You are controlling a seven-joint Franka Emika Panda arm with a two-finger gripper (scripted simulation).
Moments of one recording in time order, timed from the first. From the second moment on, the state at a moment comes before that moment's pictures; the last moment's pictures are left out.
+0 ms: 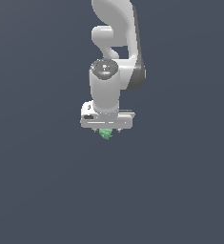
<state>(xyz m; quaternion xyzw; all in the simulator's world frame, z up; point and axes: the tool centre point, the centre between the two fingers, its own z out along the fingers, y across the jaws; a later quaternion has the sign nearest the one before) -0.003 -0.019 0.163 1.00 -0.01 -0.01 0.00</state>
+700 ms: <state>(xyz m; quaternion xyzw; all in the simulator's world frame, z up) -0.002 -0.053 0.168 1.00 -0.04 0.00 0.00</state>
